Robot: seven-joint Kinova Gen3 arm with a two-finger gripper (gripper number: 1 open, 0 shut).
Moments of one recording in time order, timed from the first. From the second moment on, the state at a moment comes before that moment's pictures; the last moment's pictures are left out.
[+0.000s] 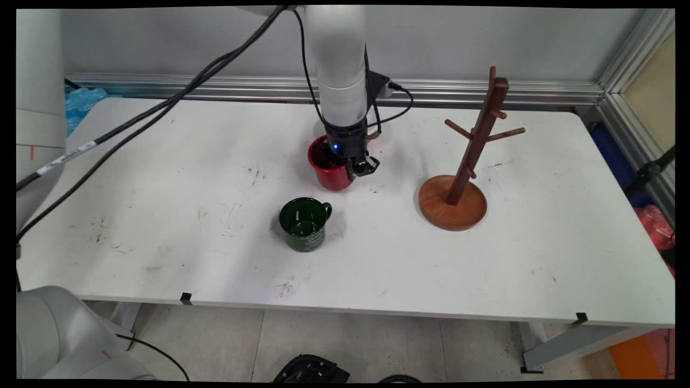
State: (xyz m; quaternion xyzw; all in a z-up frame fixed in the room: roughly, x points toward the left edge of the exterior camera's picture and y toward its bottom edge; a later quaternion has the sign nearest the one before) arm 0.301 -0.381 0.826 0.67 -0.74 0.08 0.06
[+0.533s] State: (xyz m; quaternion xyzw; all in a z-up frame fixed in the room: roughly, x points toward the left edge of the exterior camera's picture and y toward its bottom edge) arm 0.306 -0.389 0.807 0.66 -0.74 0.06 0.04
